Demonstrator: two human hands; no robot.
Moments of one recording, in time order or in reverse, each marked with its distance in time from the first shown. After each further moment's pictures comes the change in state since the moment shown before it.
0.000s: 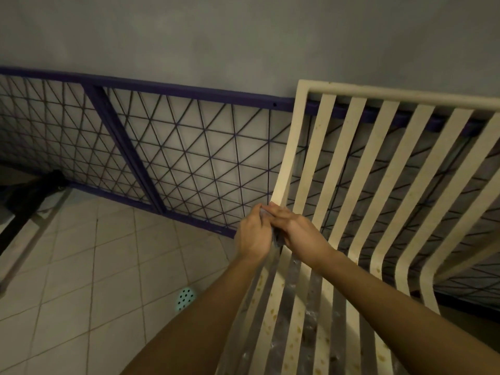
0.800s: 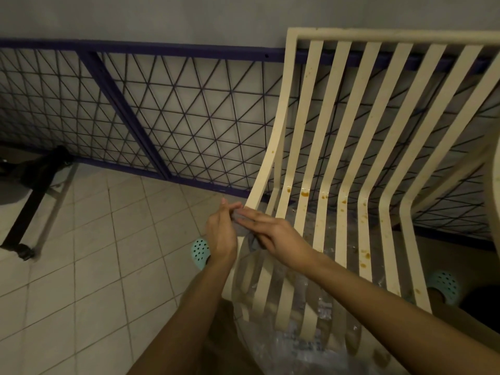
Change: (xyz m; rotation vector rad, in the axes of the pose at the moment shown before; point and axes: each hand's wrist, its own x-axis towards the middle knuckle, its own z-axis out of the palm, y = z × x) left_hand -0.102 -0.050 -0.059 -0.548 0.153 -0.219; right_hand -0.082 -0.112 0.029 0.335 0.047 -0.091
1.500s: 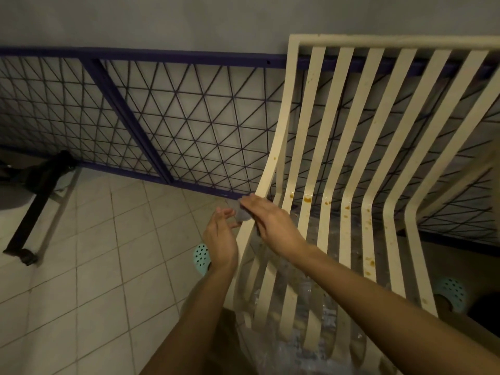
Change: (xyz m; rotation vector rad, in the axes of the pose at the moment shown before) left_hand 0.012 -0.001 -0.002 -0.011 0.137 -0.014; right_hand 0.044 0.018 0.009 -0.212 0.117 0.125
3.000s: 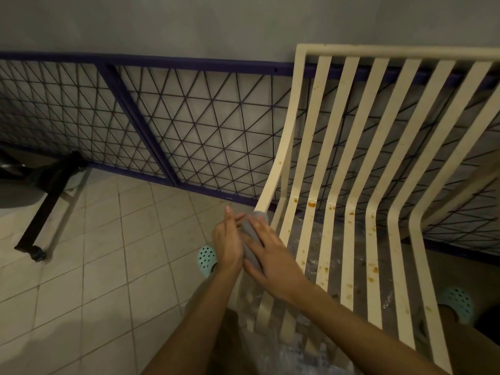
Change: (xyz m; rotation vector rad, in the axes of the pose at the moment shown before) left_hand -0.002 0.002 -0.004 0.073 -0.085 -0.011; right_hand -0.053 -0.041 0.012 0.008 -0.183 0.050
